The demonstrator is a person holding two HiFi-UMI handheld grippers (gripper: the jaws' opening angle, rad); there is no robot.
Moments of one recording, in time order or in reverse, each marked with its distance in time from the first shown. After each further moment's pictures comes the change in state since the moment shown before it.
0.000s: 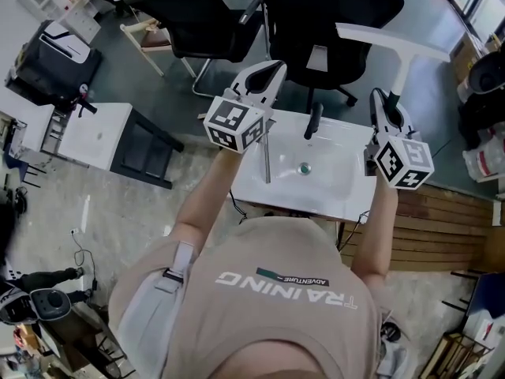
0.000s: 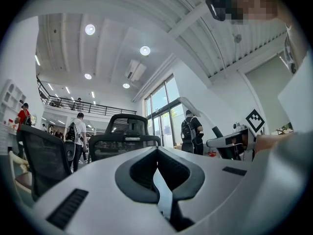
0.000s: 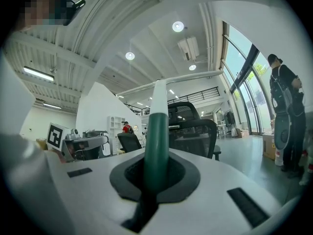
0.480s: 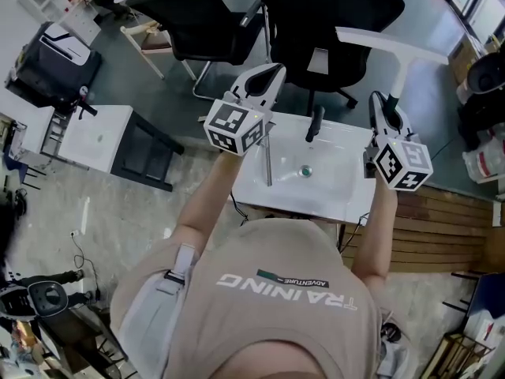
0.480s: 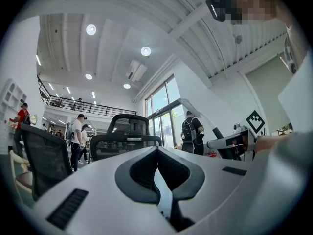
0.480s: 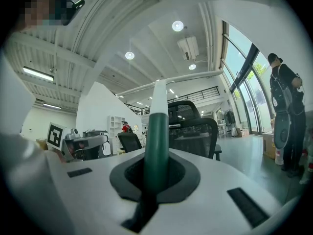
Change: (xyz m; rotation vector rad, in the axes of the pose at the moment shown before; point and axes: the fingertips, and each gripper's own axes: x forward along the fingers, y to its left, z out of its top) left arm -0.003 0.006 -0.001 -0.005 -0.003 0.003; right arm 0.003 0.003 -0.003 0.003 0.006 -0.001
